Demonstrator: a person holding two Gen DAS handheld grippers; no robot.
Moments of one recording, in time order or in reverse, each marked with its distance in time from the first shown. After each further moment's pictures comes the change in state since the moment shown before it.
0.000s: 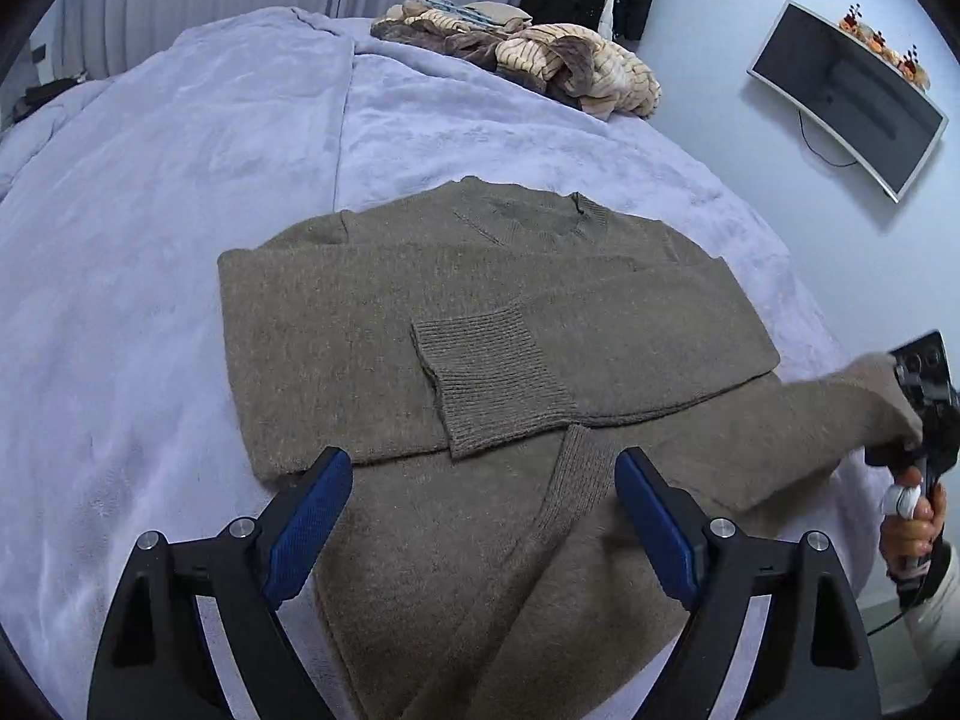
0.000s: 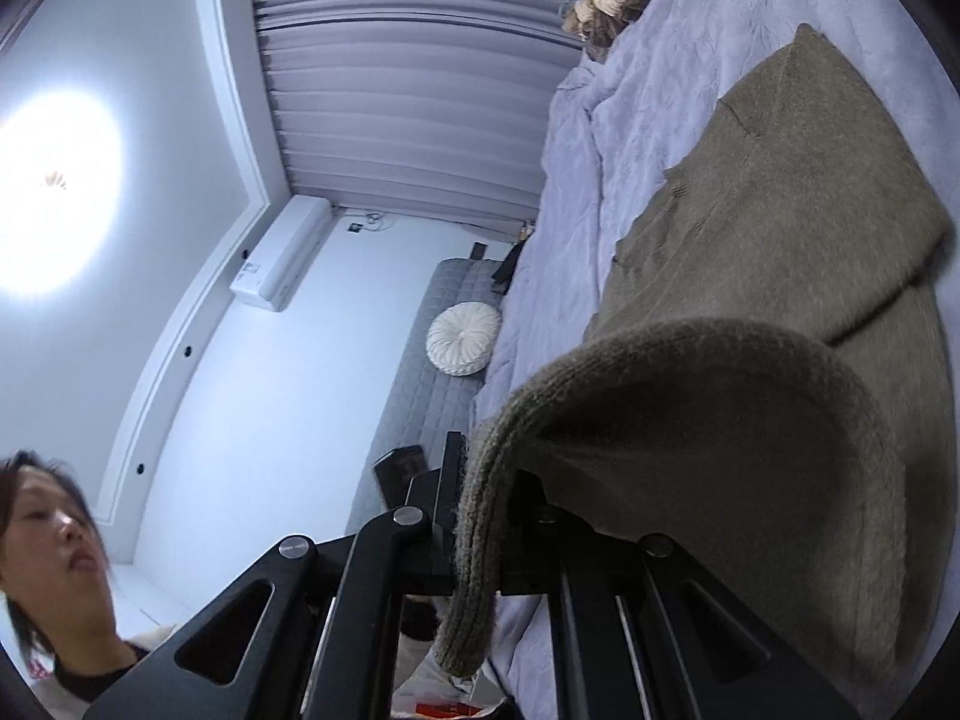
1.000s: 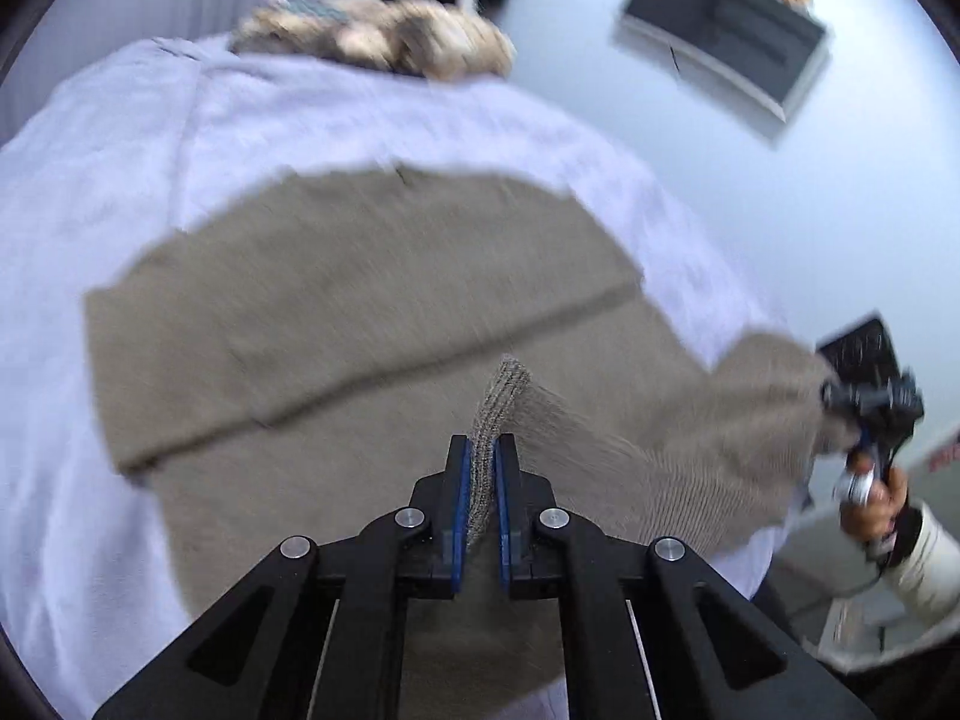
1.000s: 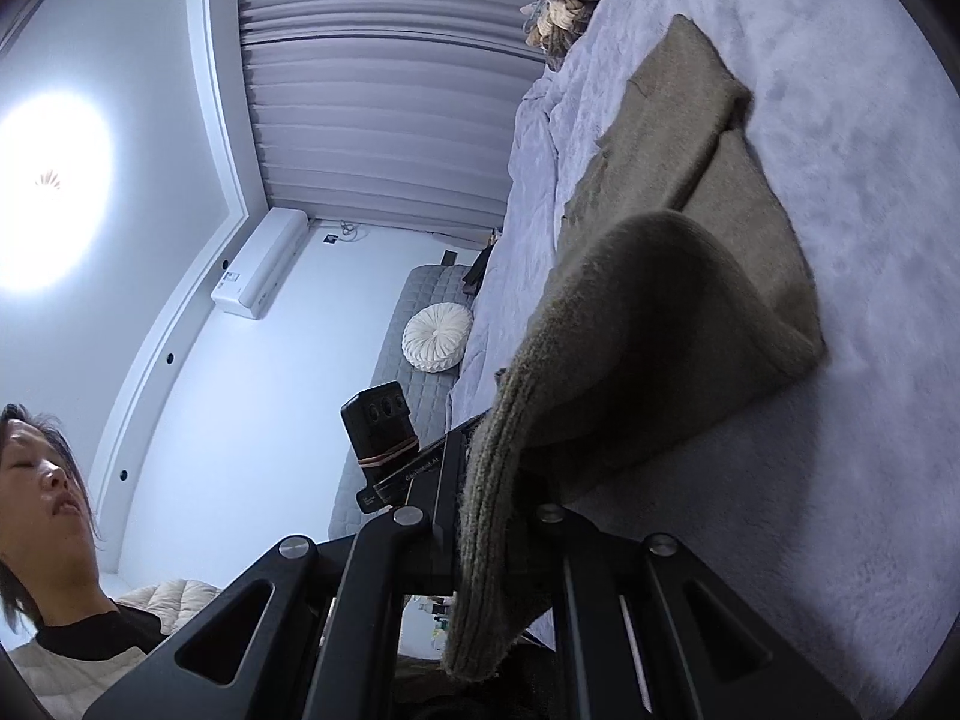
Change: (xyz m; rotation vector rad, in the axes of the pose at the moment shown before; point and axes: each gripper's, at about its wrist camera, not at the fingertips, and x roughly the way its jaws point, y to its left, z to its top) left arm -0.026 -0.074 -0.014 0.196 0.009 -0.174; right arm -0.066 0.011 -0.089 0.034 -0.048 -0.092
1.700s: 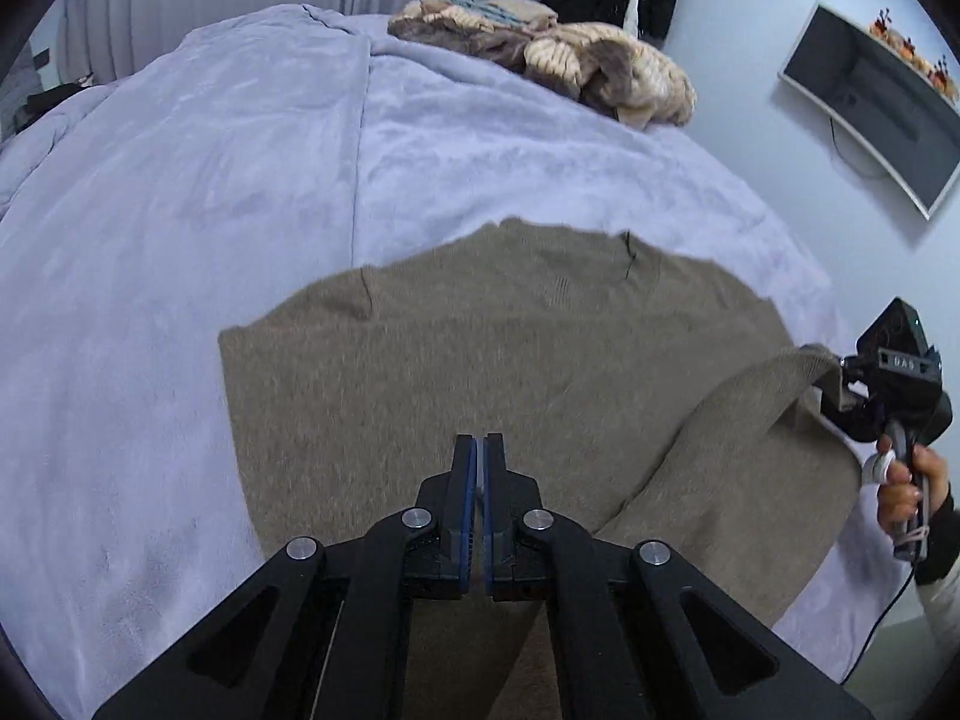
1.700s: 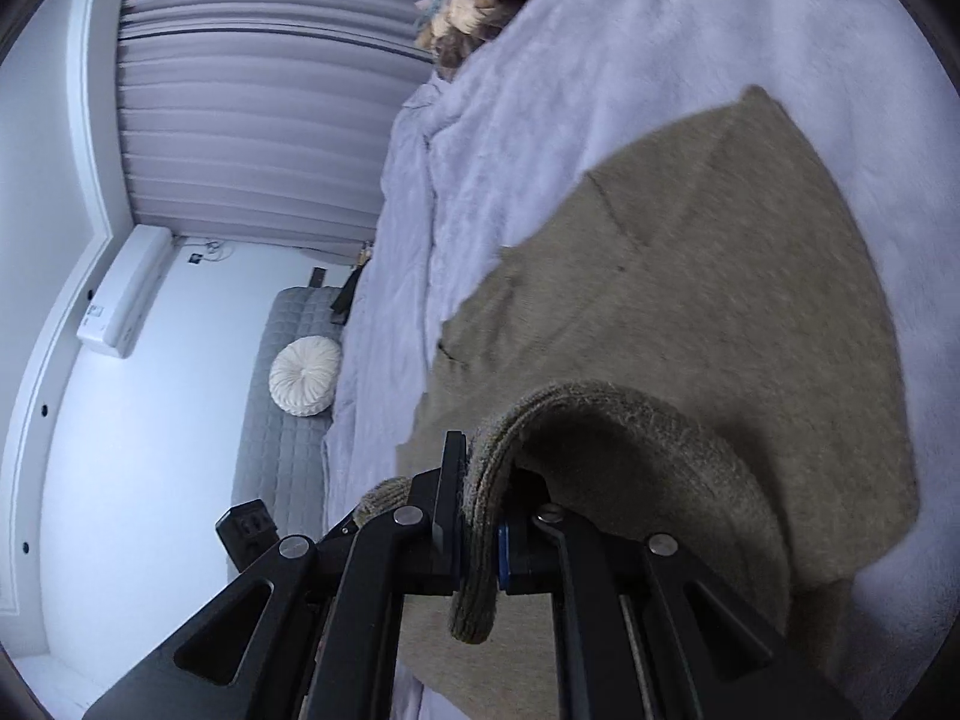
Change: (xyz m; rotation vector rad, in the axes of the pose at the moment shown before) left arm 0.051 0.109 0.045 -0.179 0.046 0.239; right arm 0.121 -0.058 0.183 0.085 0.023 -0.350
